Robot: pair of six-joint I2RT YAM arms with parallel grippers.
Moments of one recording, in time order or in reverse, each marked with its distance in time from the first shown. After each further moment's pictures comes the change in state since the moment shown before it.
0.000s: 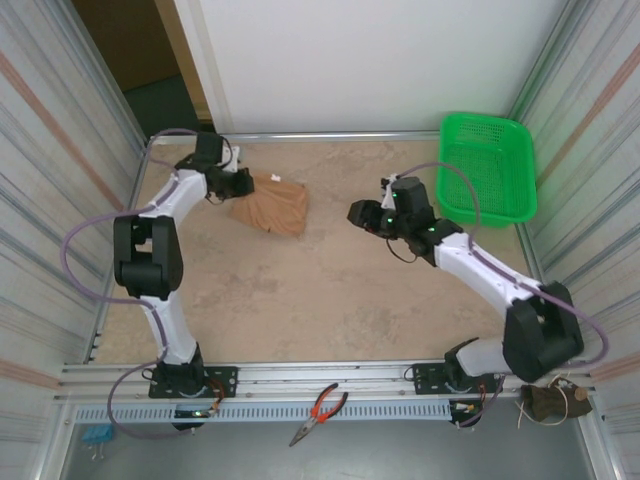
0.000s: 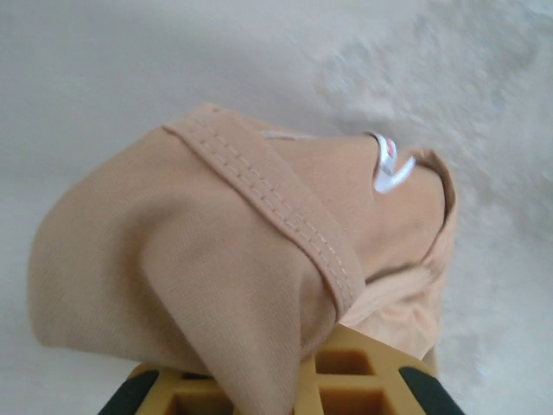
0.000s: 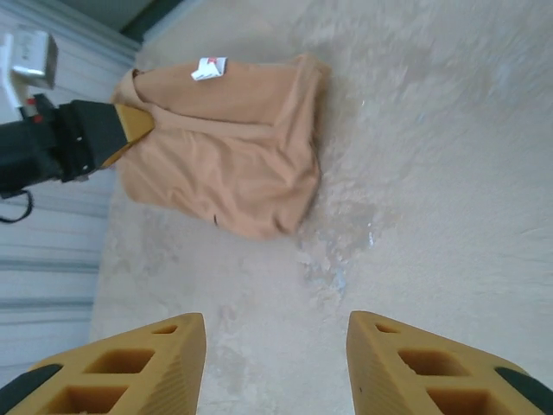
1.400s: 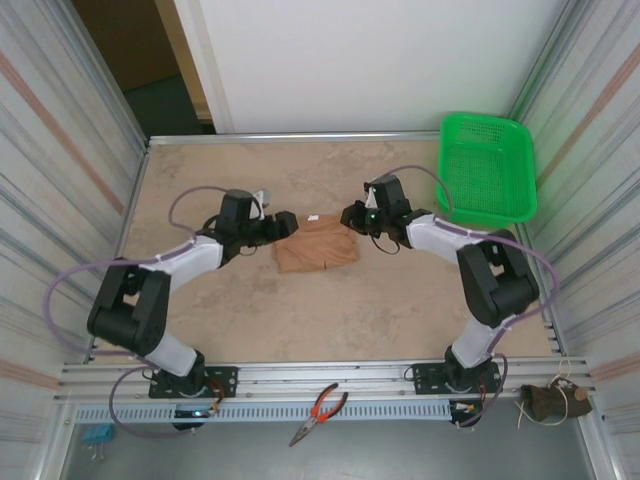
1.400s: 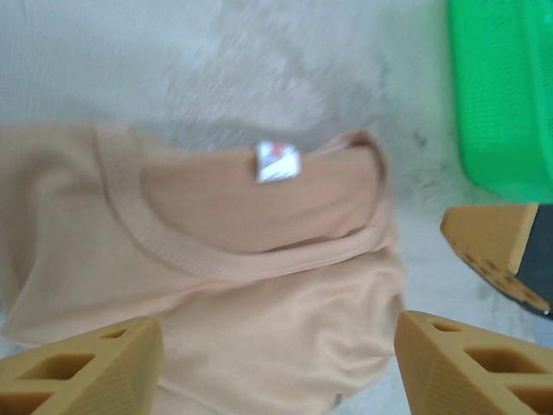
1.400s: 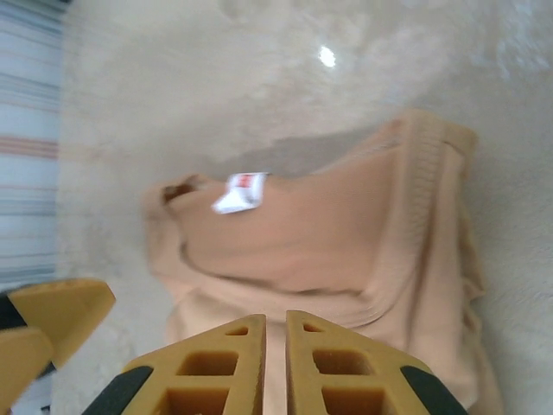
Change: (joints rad) left arm -0.277 -0.431 -0.711 0.600 0.074 -0.462; right arm 0.000 0.367 0.101 0.151 -0.085 0.003
